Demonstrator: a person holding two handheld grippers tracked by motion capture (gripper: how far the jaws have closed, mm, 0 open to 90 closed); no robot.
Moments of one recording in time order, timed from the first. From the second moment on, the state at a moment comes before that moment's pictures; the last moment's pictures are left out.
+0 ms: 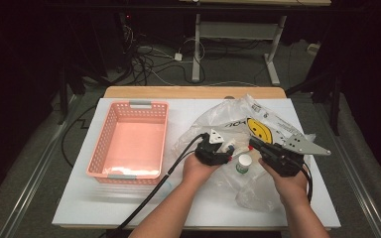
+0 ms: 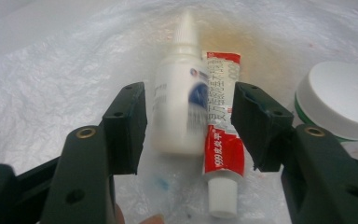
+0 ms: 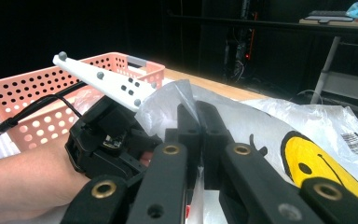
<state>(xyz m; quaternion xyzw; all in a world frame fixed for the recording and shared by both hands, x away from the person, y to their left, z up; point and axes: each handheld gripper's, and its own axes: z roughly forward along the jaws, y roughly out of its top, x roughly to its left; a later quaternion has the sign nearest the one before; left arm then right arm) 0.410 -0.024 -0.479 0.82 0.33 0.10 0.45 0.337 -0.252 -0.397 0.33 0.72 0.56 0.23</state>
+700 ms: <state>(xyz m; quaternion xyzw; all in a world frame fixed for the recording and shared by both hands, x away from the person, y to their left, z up) 0.389 -0.008 -0.468 0.82 0.33 0.06 0.47 0.336 -0.253 -0.398 0.33 0.73 0.56 0.23</state>
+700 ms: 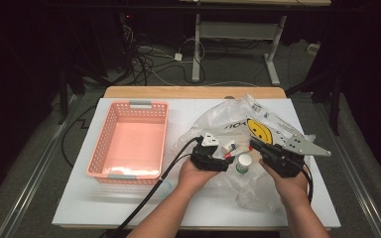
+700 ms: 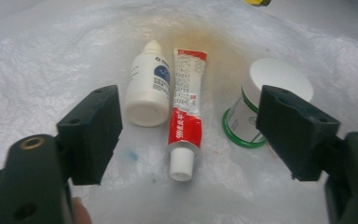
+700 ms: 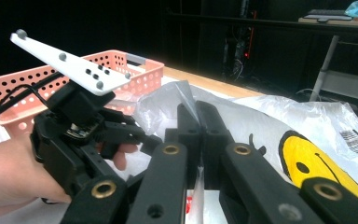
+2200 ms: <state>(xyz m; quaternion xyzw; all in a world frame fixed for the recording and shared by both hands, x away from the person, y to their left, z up) 0.296 0.046 -0.472 0.82 0.29 0.07 0.48 0.334 -0.257 -0.398 0.33 0.73 0.55 0.24</state>
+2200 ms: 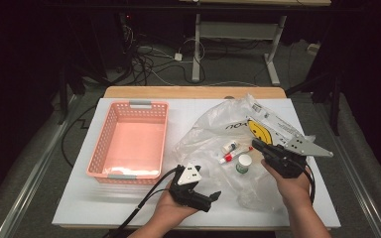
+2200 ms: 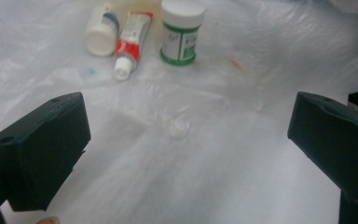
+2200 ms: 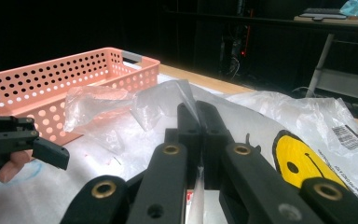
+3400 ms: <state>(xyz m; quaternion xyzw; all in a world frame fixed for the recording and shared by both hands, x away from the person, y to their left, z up) 0.336 0.006 -0.489 0.84 0.33 0.04 0.42 0.325 -0.263 -0.404 0.34 0.73 0.54 0.24</state>
